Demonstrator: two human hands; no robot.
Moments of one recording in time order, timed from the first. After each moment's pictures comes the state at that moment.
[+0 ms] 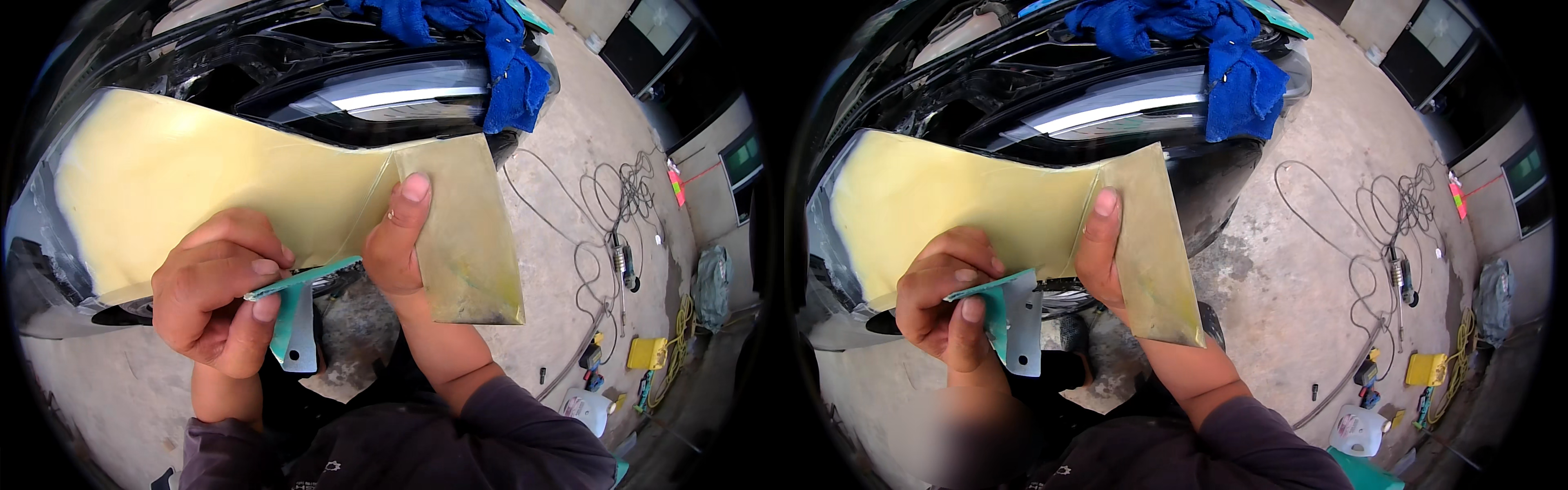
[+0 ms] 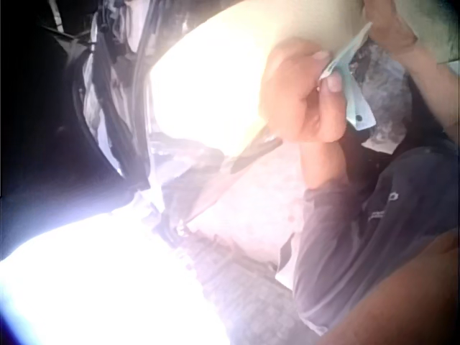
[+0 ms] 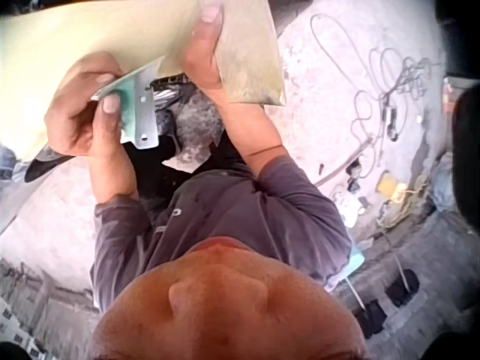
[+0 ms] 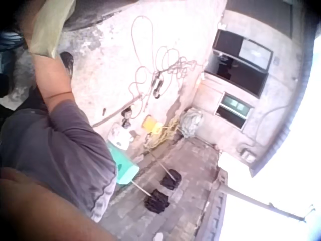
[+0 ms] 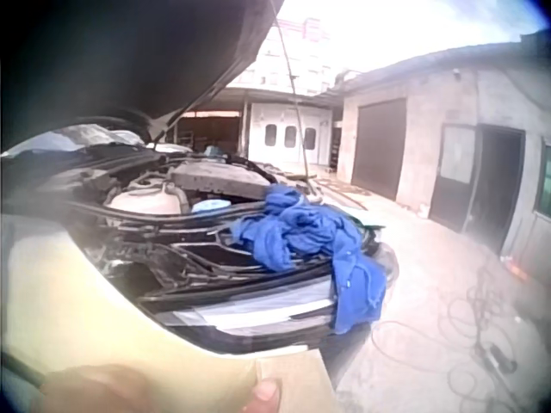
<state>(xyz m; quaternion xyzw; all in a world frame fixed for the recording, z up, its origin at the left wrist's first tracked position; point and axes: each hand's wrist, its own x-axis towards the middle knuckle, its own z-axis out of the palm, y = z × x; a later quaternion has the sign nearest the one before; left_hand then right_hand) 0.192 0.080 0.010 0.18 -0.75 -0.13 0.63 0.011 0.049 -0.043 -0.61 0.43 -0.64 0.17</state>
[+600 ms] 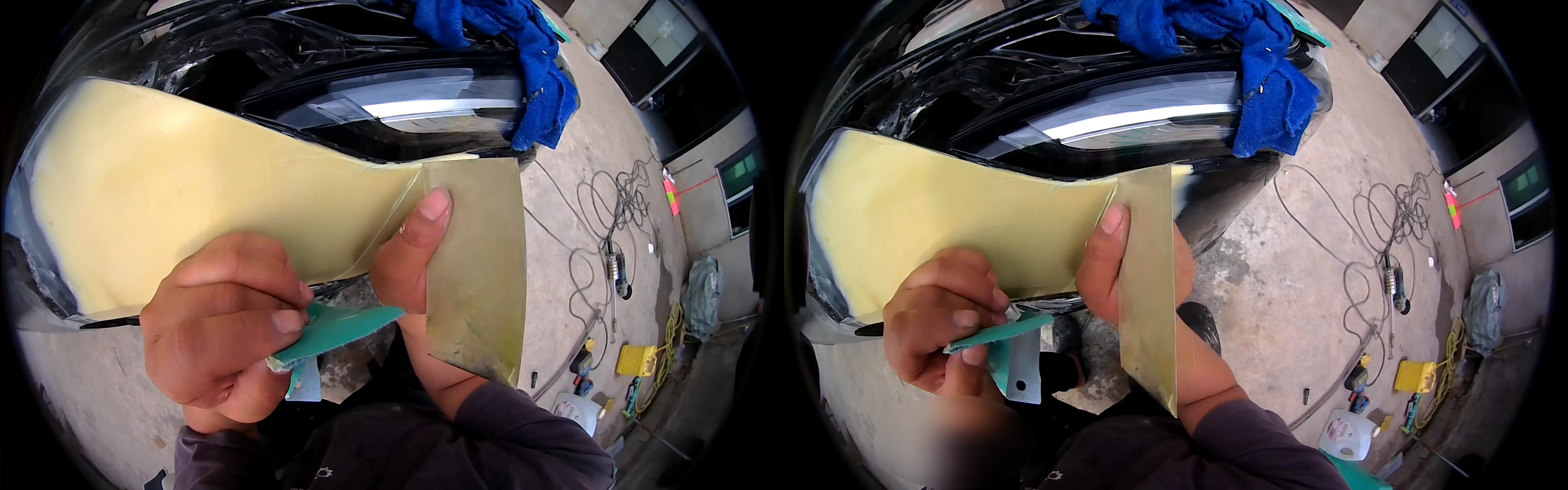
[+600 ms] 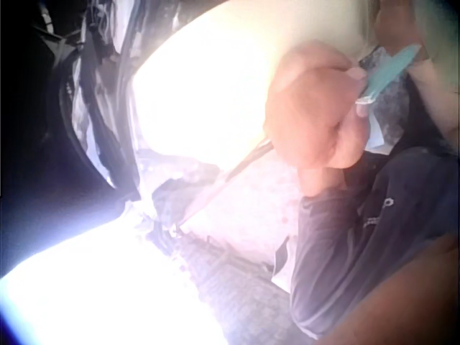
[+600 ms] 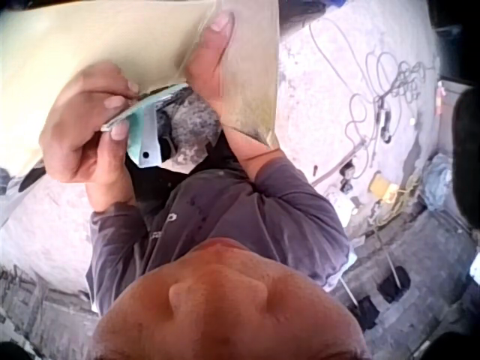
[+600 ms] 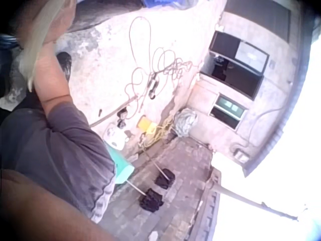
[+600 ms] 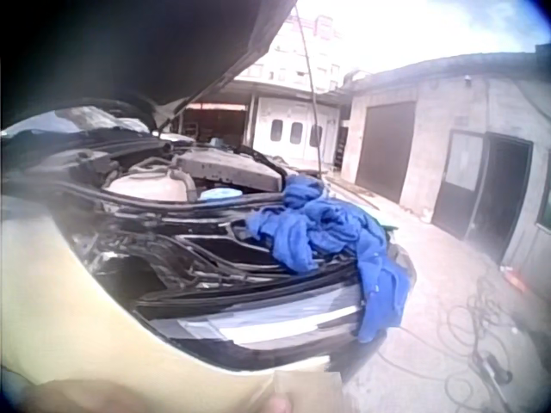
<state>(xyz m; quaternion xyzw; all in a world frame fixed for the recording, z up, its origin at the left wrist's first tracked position) 0.194 0.085 0.012 0.24 -0.74 -0.16 0.60 0.027 0.040 -0.056 -0.62 0.47 -0.62 0.07</state>
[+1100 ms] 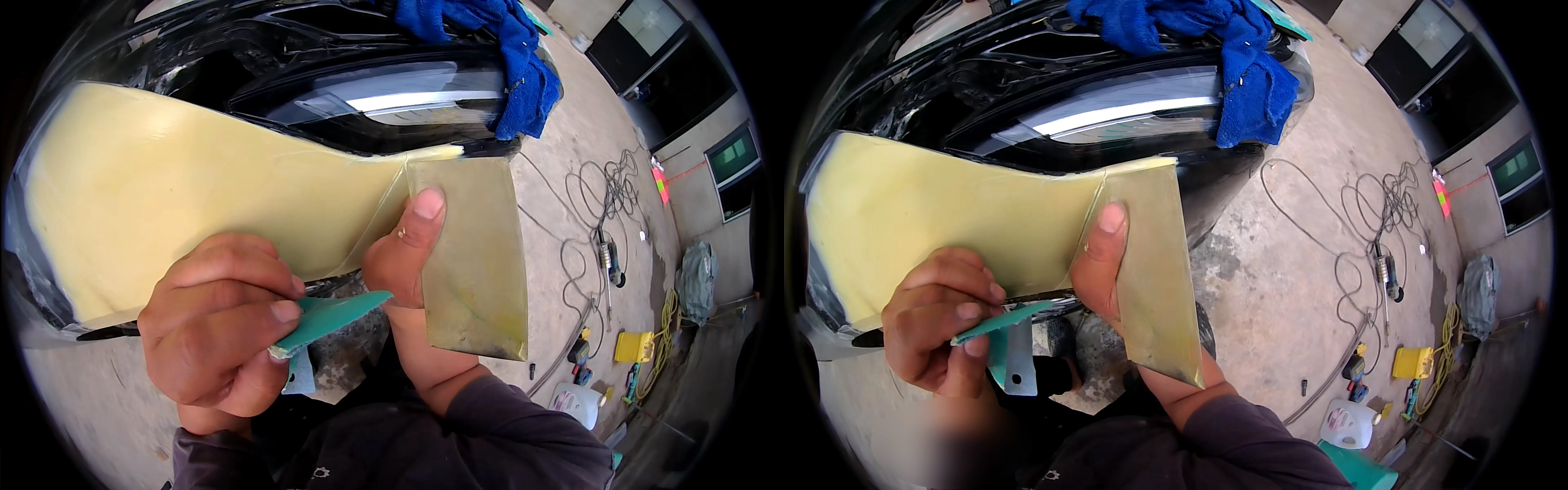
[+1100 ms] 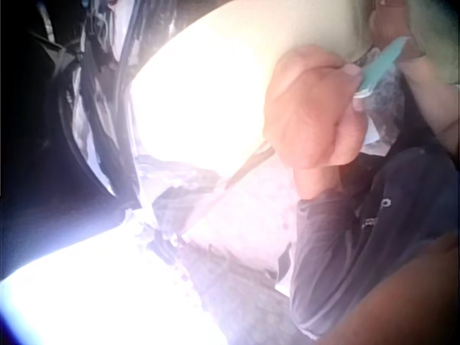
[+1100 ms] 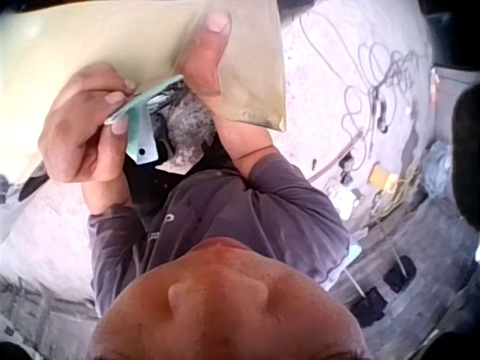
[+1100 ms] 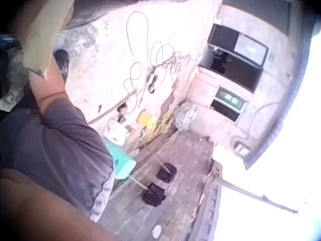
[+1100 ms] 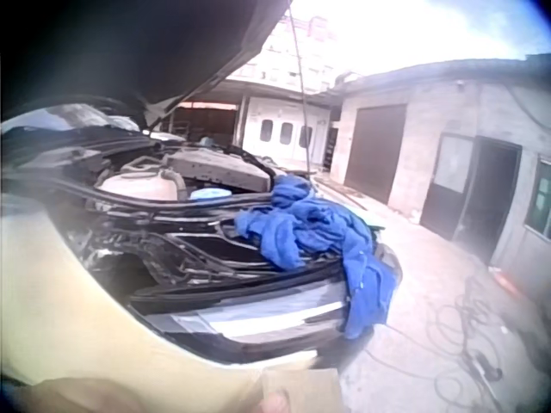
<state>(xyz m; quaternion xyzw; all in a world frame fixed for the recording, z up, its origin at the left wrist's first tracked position) 0.195 0.083 0.015 0.23 -0.76 -0.13 0.59 0.033 0.048 -0.050 -0.55 0.47 -0.66 0.23</state>
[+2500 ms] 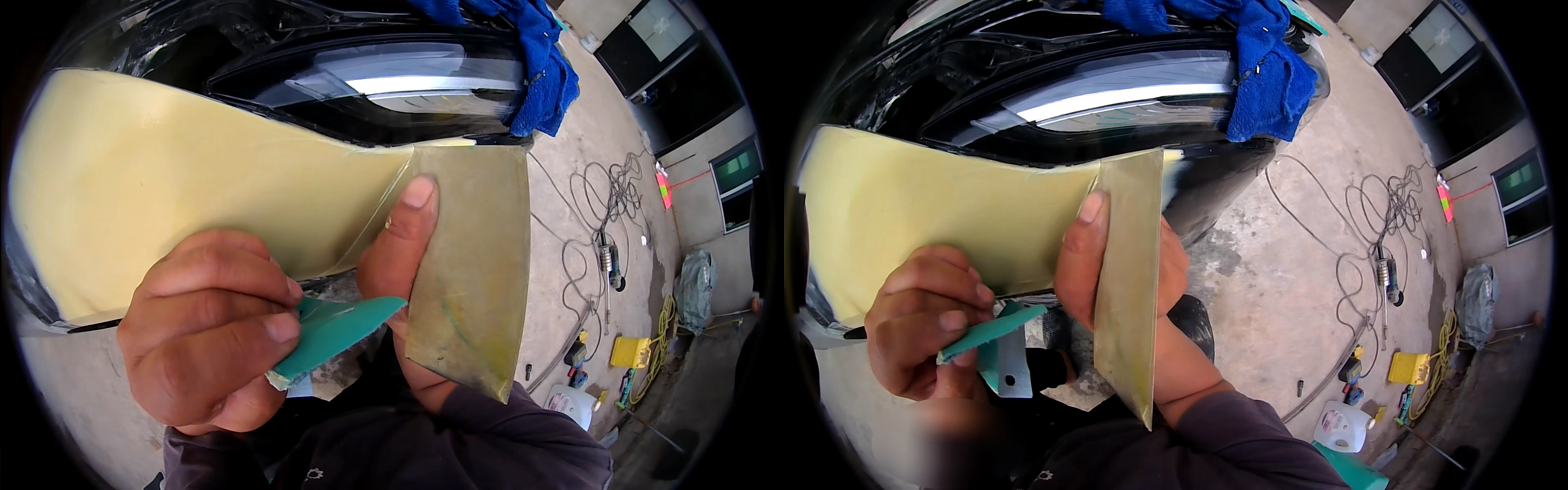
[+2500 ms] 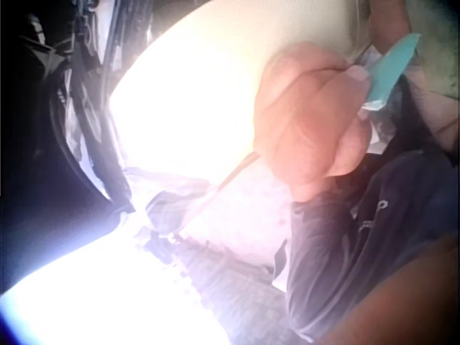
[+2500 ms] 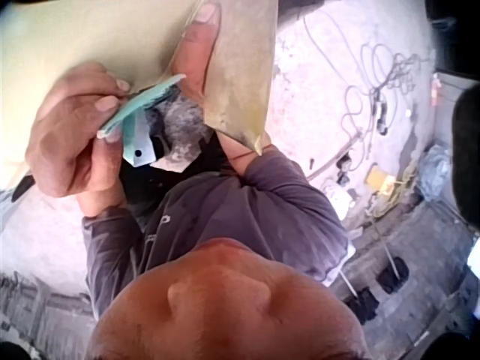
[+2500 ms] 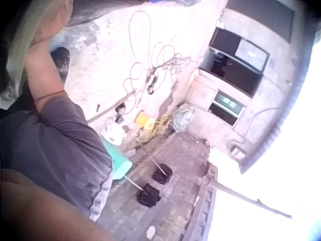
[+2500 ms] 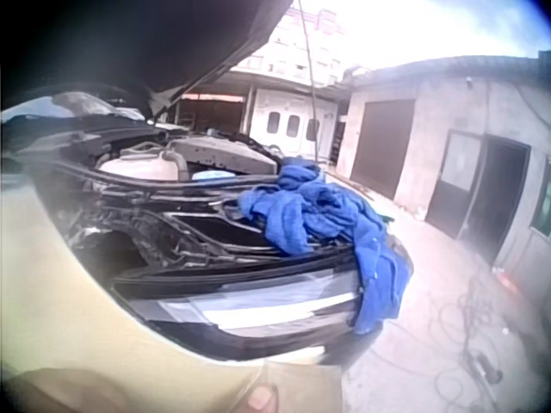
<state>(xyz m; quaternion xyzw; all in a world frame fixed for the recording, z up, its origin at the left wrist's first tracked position) 0.193 0.086 0.015 0.27 -0.78 -0.12 0.56 0.028 0.057 -0.045 -0.59 0.53 -0.56 0.23</state>
